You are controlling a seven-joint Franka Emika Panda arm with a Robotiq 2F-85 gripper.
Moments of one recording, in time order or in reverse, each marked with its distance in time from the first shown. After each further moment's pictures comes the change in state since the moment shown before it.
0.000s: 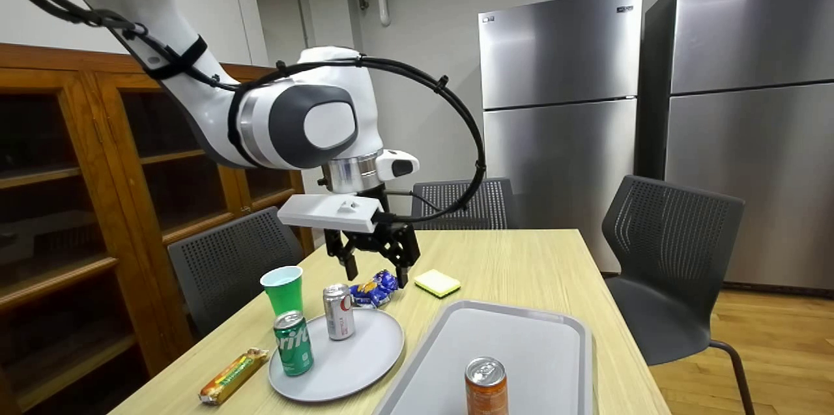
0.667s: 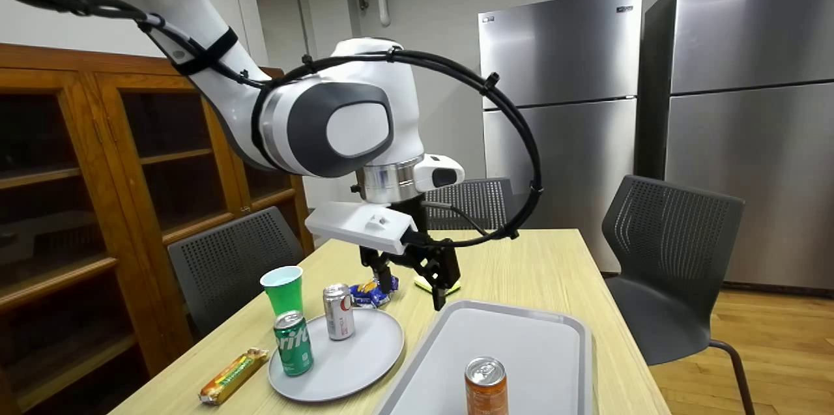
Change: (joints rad) arm -0.087 -0.016 -0.097 -0.028 -0.003 0.009 -0.005
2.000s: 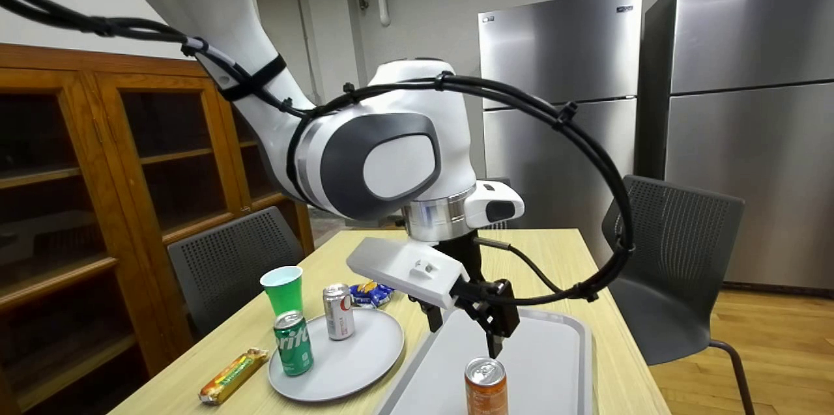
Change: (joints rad) arm -0.088 0.099 -0.098 -0.006 -0.054 0.120 -0.005
